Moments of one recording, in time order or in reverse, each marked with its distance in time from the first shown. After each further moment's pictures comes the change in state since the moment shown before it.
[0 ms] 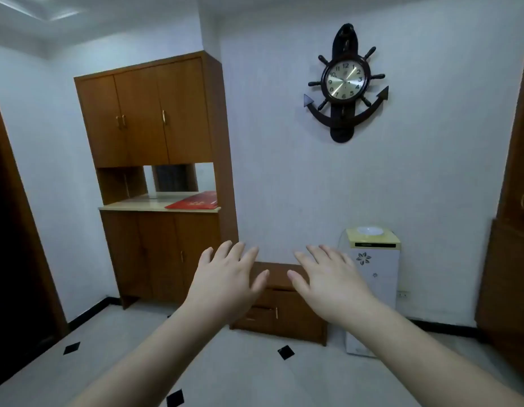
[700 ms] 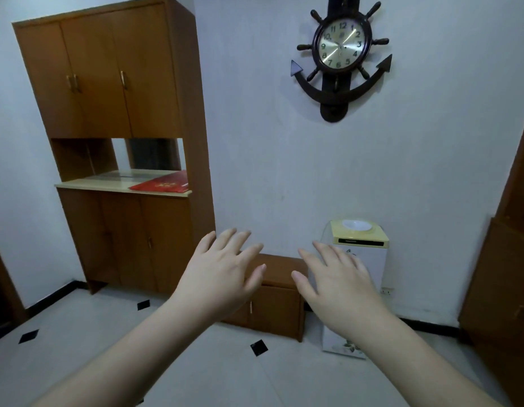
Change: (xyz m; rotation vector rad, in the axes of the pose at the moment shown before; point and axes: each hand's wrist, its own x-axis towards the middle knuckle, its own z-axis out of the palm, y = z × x) left_hand 0.182 0.078 0.086 0.050 0.082 0.176; right_hand 0.124 0.158 0.054 -0.001 0.043 0.014
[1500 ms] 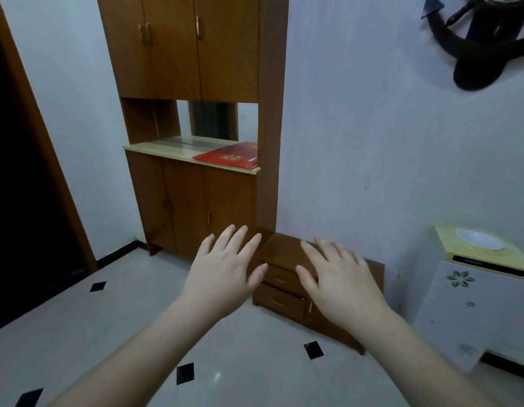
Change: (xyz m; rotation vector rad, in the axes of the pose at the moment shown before) left_hand 0.059 -0.272 0.161 -0.005 -0.121 -0.288; right_hand 0.243 -0.183 0.156 0.007 -0.126 -0.203
